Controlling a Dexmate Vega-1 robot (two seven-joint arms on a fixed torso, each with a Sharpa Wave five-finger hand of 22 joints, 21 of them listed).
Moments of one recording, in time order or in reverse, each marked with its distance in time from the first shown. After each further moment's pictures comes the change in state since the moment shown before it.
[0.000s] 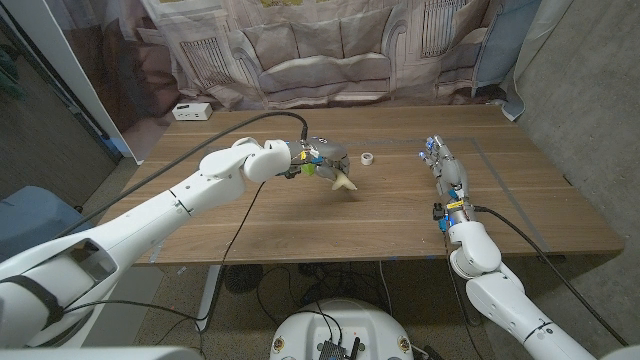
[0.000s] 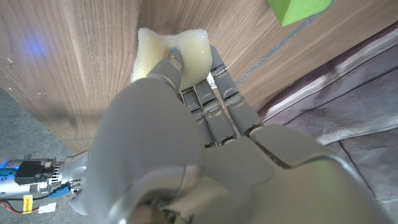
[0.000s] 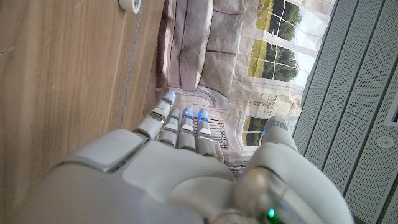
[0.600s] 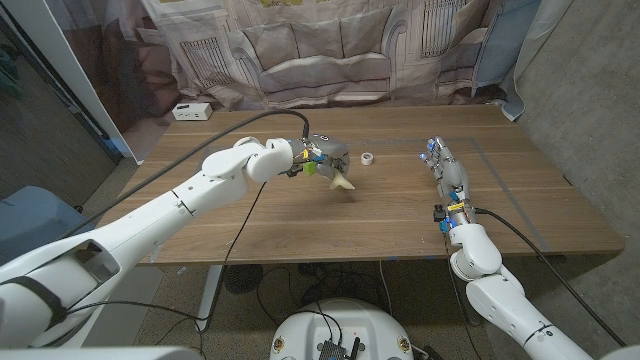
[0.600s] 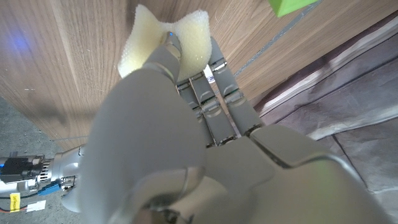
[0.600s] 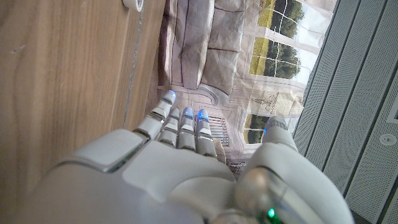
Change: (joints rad) left arm 0.006 -0.013 -0.004 -0.015 0.024 0.028 0.006; left_hand 0.055 -0.058 -0.008 -0.025 -0.003 0.130 -0.013 0.092 0.036 0.103 -0.019 0.112 0.084 0.133 -0.037 0.101 0.072 0.103 -0.012 0.034 0.008; right arm -0.011 0.004 0.005 0.005 0.003 0.011 0.000; right_hand 0.000 0.000 0.000 0.000 0.000 0.000 0.000 0.000 0.000 0.000 0.000 0.000 0.000 0.000 0.000 0.000 0.000 0.000 0.000 0.000 0.000
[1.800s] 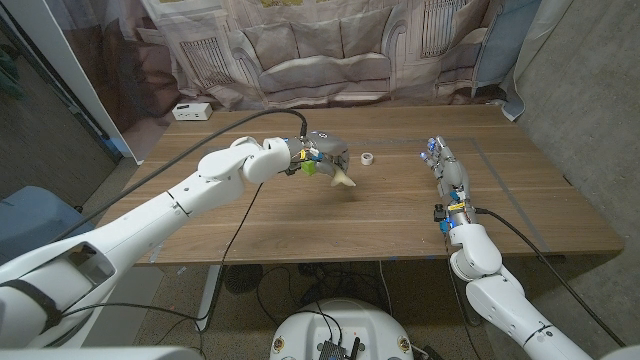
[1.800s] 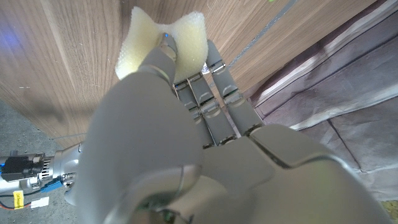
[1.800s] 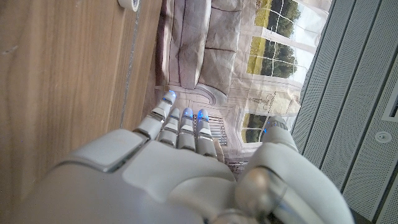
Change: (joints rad) left arm 0.013 0.010 -0.019 -0.011 0.032 -0.020 0.042; left_hand -0.016 -0.005 -0.012 -0.030 0.009 0.044 -0.017 -0.020 -0.041 0.037 -0.002 0.012 -0.075 0.005 0.004 0.045 -0.009 0.026 0.002 -0.046 0.009; right arm -0.002 0.004 0.001 0.002 0.001 0.012 0.003; right_hand 0.000 0.000 0.000 0.000 0.000 0.000 0.000 0.000 0.000 -0.005 -0.006 0.000 0.000 0.000 0.000 0.000 0.000 0.000 0.000 0.000 0.000
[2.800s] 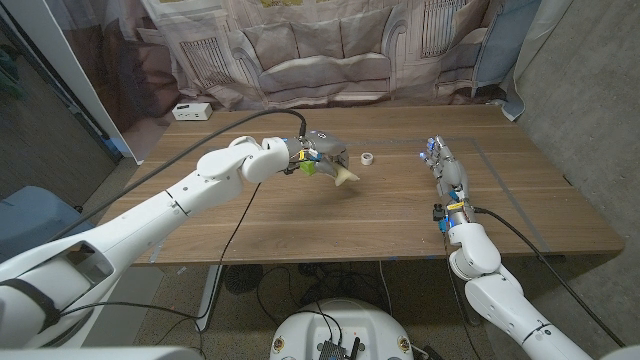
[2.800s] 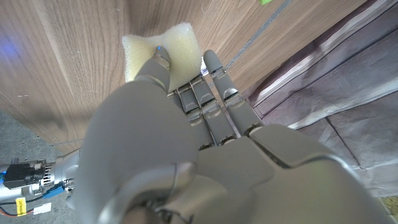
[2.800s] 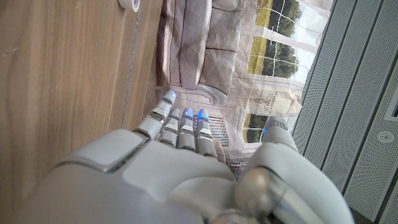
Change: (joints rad) left arm 0.000 0.011 -0.001 0.001 0.028 -0.009 0.009; left_hand -0.110 0.044 -0.028 0.033 0.009 -0.093 -0.019 -0.130 -0.112 -0.080 -0.031 -0.109 -0.181 -0.087 -0.009 -0.104 -0.084 -0.121 -0.005 -0.105 -0.006; right arm 0.007 0.001 -0.004 0.005 0.005 -0.004 0.001; right_hand 0.000 0.000 0.000 0.000 0.000 0.000 0.000 0.000 0.000 0.000 0.000 0.000 0.000 0.000 0.000 0.000 0.000 0.000 0.000 0.000 0.000
